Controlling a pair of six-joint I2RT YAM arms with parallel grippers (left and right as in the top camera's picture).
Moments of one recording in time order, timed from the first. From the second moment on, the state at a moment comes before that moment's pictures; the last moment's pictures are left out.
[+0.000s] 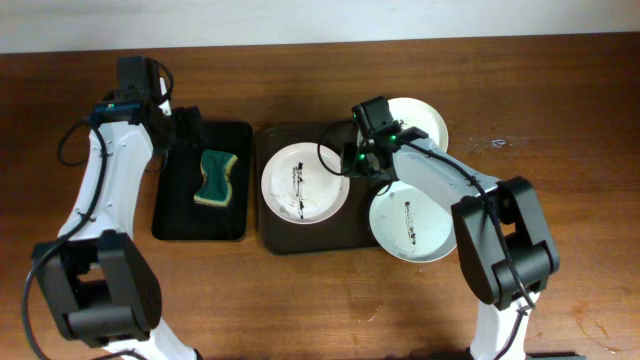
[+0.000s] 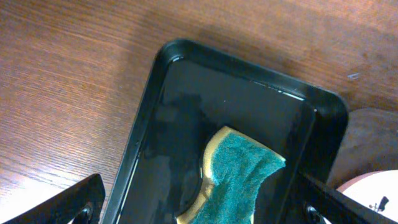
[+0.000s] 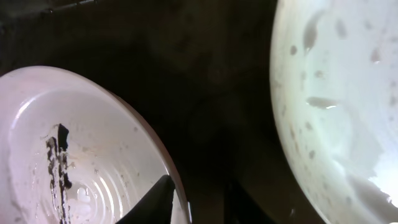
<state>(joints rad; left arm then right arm) 0.08 1.87 1.56 -0.83 -0.04 -0.21 0.39 2.05 1.37 -0.45 -0.16 0.48</state>
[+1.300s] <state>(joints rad) 0.01 2.17 1.70 -1.02 0.04 -0.03 0.40 2.09 1.38 -0.46 -0.17 0.50</state>
